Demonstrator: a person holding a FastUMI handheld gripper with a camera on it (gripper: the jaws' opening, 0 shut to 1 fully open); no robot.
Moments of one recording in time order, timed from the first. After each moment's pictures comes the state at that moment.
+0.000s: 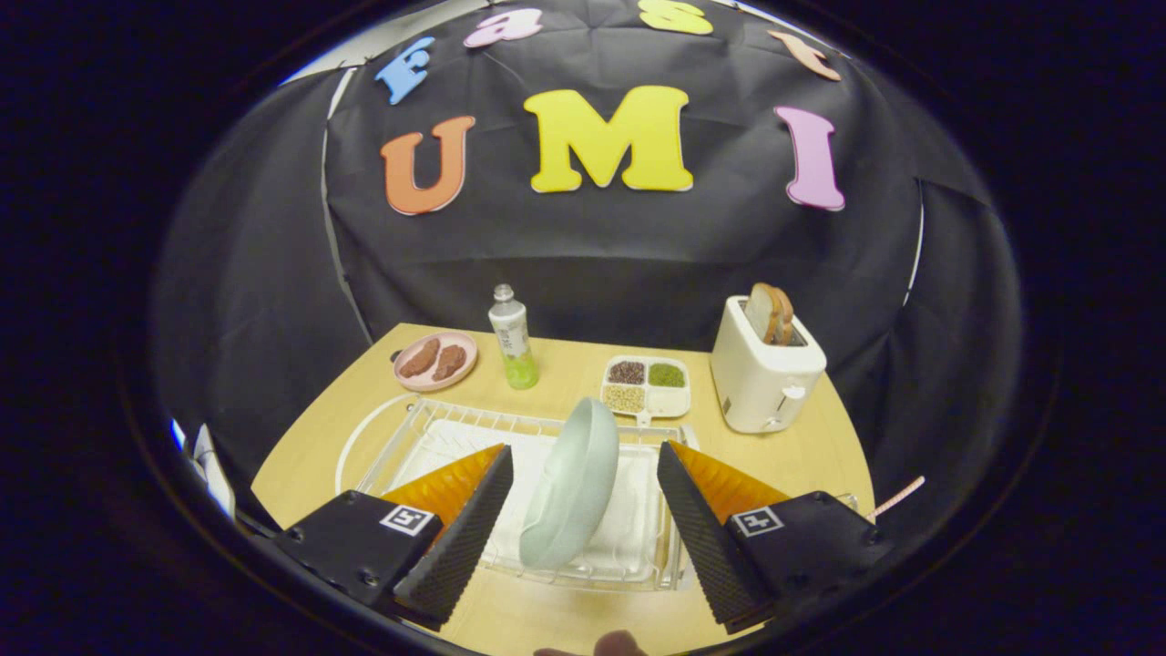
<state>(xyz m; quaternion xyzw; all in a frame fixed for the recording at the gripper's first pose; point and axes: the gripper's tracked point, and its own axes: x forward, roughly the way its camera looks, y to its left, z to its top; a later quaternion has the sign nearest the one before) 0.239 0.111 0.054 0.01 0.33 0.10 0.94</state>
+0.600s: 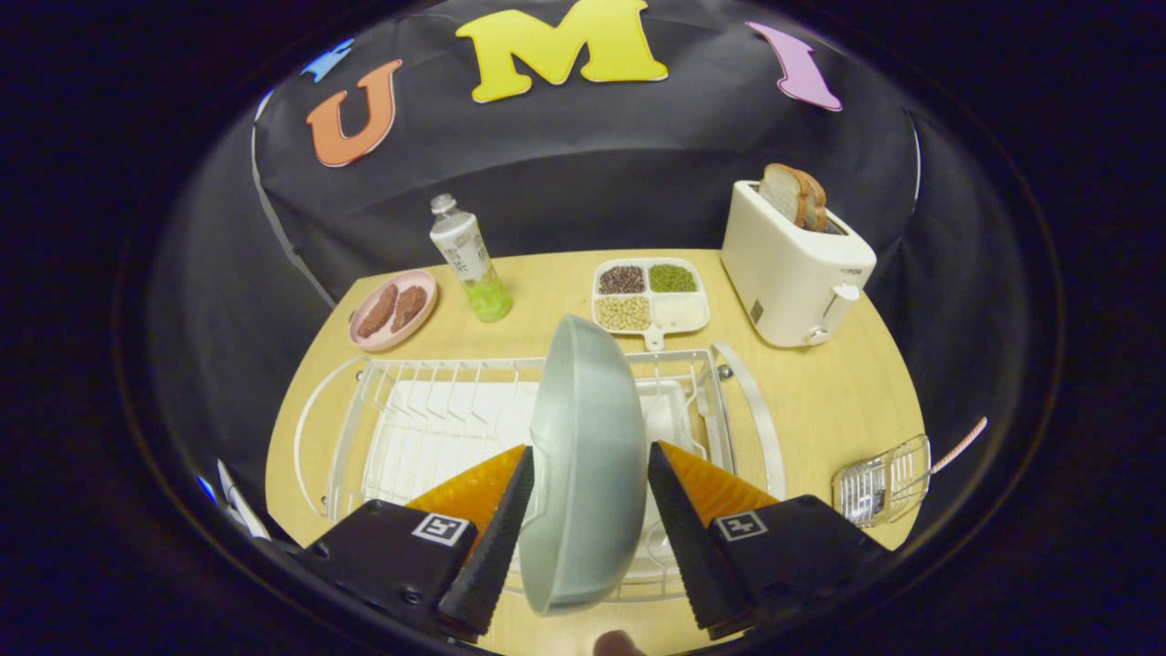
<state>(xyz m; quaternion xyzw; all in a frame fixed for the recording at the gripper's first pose) 0.266 0.138 -0.027 0.03 0.47 0.06 0.88</state>
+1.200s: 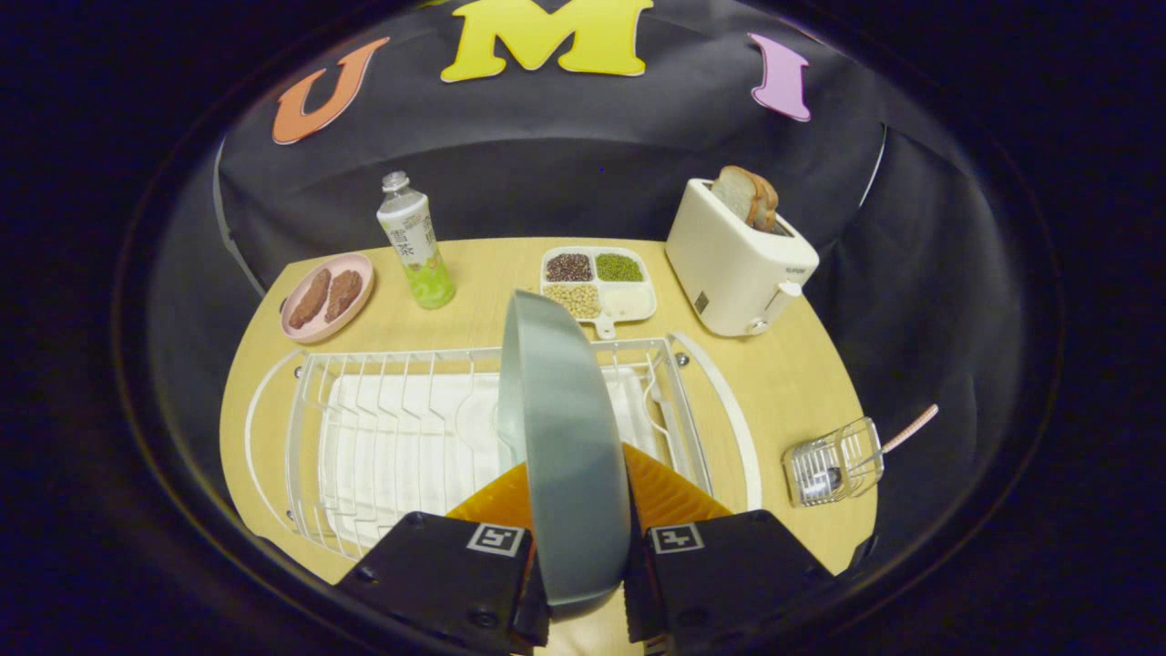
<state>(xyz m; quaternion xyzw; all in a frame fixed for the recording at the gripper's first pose) 0.261 0.138 -0.008 -0.03 0.46 -0.07 0.88</state>
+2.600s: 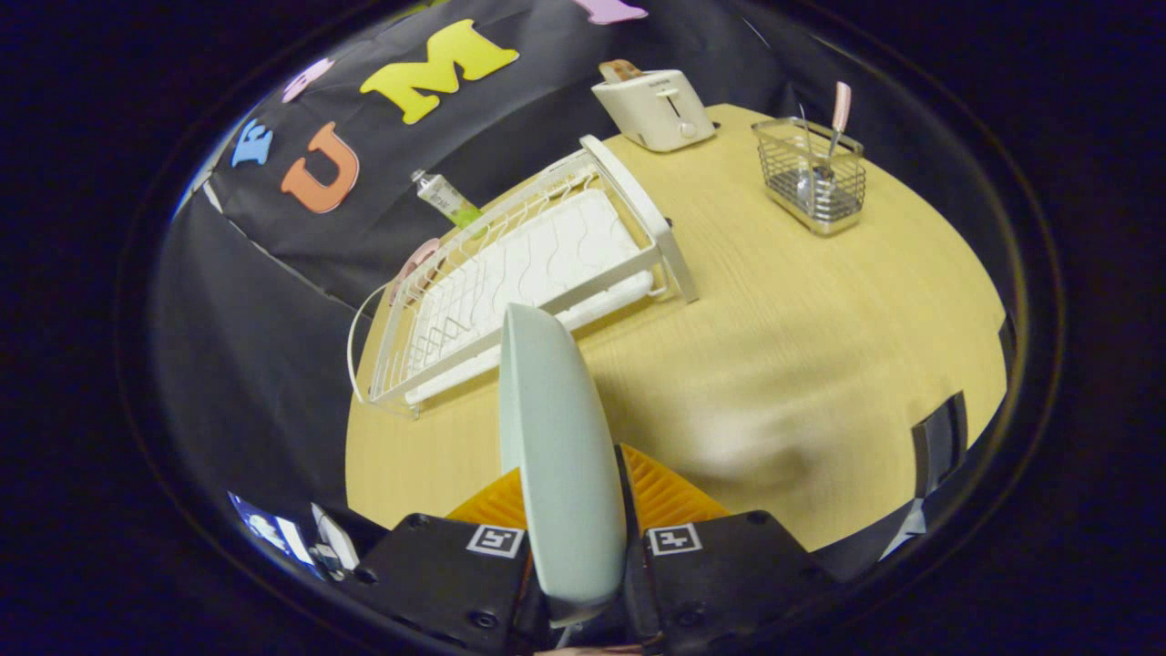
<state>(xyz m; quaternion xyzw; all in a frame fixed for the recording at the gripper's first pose) 0.023 0.108 -0.128 0.28 0.49 0.09 0.82</state>
